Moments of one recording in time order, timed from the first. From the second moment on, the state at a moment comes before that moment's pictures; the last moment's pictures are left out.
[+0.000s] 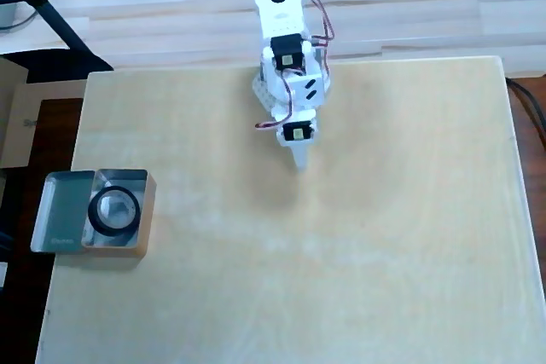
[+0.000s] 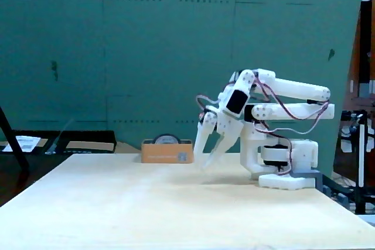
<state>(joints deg) -8.4 178.6 167.9 70.8 4.5</state>
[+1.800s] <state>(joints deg) -8.5 179.0 176.0 56.8 -1.2</state>
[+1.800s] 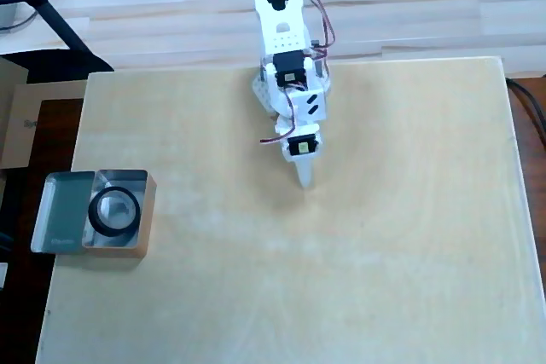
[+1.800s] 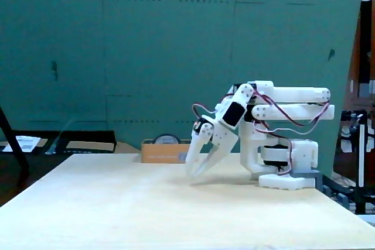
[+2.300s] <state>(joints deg) -8.5 179.0 176.0 56.8 -1.2</state>
